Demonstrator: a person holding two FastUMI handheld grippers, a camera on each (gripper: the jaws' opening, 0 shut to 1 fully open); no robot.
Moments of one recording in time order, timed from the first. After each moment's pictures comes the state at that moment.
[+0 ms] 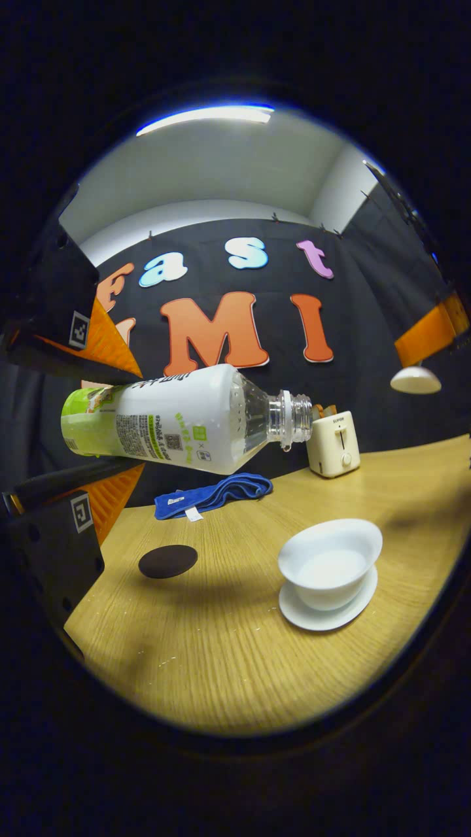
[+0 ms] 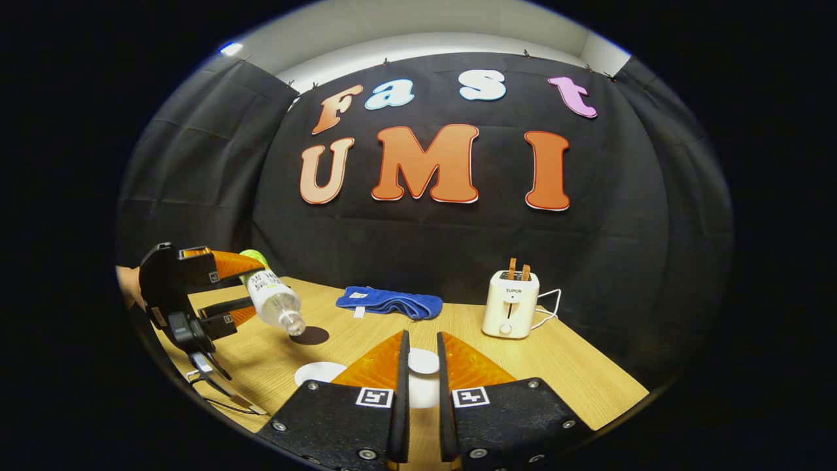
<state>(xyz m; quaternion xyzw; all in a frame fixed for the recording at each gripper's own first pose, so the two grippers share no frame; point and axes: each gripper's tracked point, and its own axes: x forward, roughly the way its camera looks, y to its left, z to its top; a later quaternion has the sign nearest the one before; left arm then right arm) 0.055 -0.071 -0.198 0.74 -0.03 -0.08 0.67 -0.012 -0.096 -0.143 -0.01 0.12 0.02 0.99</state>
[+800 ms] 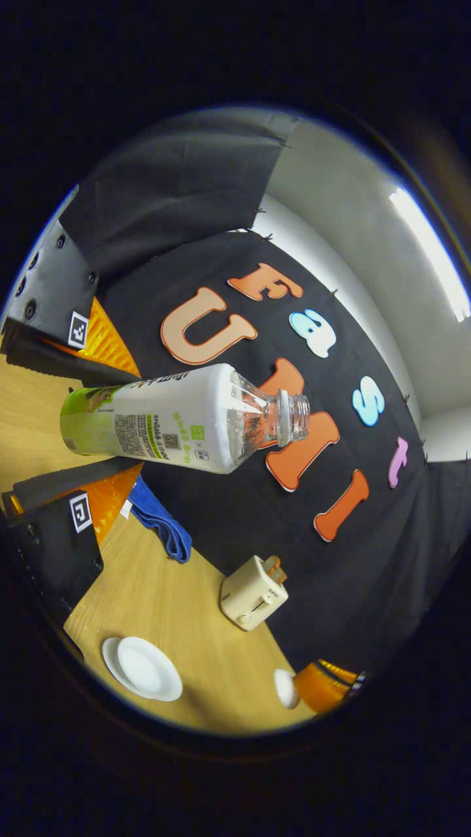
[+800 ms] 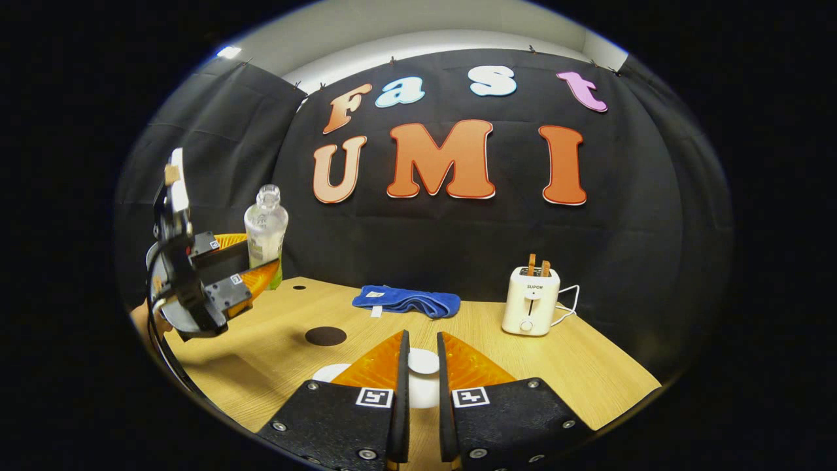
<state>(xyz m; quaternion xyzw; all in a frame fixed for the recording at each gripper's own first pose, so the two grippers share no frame) 0.075 -0.031 -0.148 0.31 -0.01 0.01 0.95 -0.007 -0.069 -0.154 0.01 0.13 0.06 0.99</state>
